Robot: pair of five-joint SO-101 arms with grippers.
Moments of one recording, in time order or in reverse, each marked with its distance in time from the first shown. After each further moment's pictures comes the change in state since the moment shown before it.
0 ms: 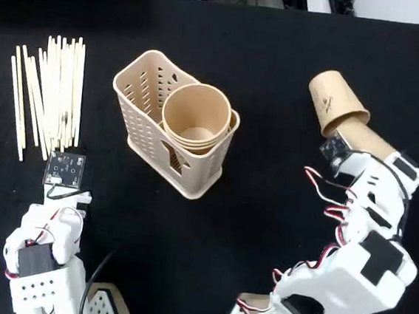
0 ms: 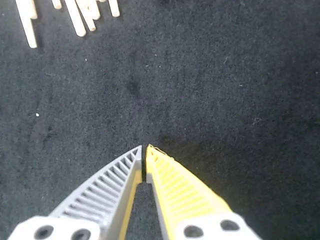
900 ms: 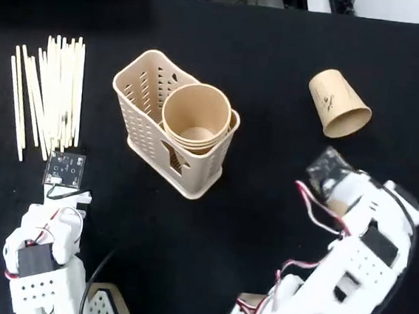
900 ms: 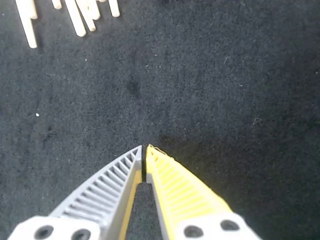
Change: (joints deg) left arm 0.0 0.0 0.0 0.0 0.0; right arm 1.1 -66.8 10.4 74.8 0.1
